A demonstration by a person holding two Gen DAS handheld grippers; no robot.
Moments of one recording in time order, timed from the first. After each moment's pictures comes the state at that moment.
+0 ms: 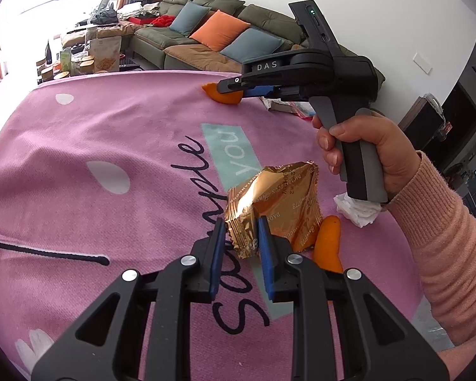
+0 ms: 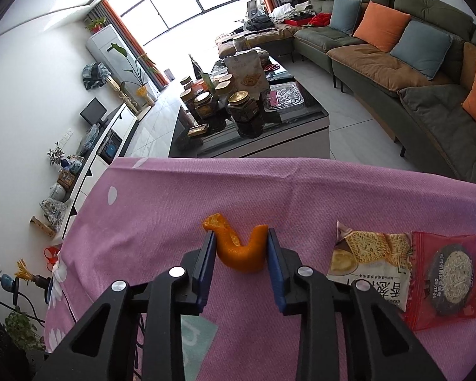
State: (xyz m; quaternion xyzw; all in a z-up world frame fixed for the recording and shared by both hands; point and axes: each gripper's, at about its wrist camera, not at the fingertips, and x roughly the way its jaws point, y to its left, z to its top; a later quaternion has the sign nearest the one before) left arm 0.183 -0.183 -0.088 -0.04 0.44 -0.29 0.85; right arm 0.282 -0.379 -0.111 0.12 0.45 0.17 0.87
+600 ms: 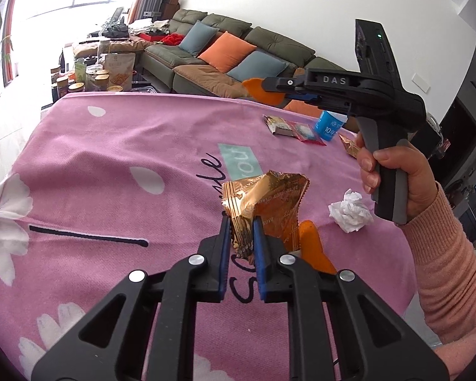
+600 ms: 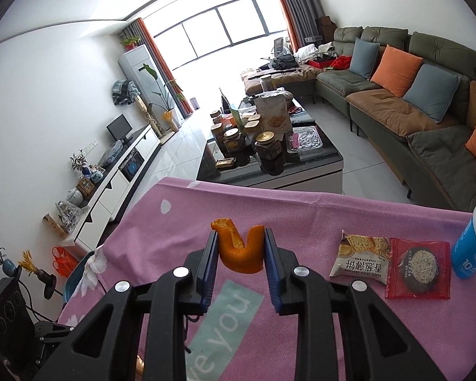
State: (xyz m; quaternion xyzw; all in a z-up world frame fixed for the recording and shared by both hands) left arm 0.153 -0.141 -0.061 -0.06 0.39 -0.27 0.88; right arm 0.214 -0.375 -0.047 0.10 0.36 0.21 0.90
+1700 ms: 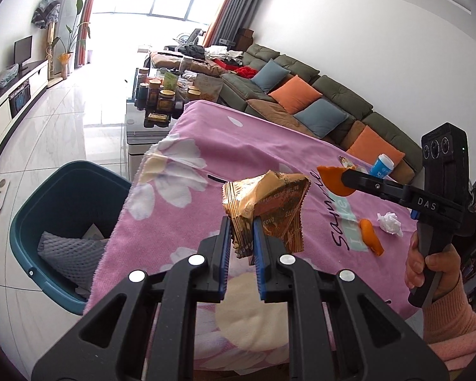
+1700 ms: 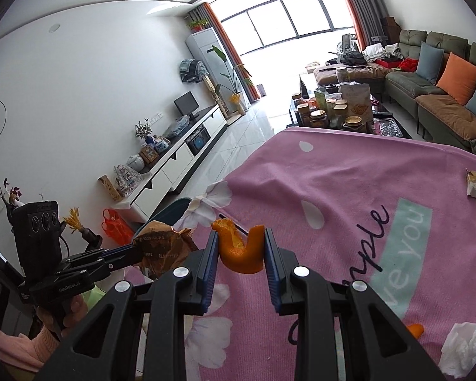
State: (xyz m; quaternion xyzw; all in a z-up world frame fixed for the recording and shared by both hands) left arm 0.050 0.032 -0.044 -0.14 0.34 -0.12 0.92; right arm 0.098 -0.246 -0.058 0.08 0.35 0.35 0.86
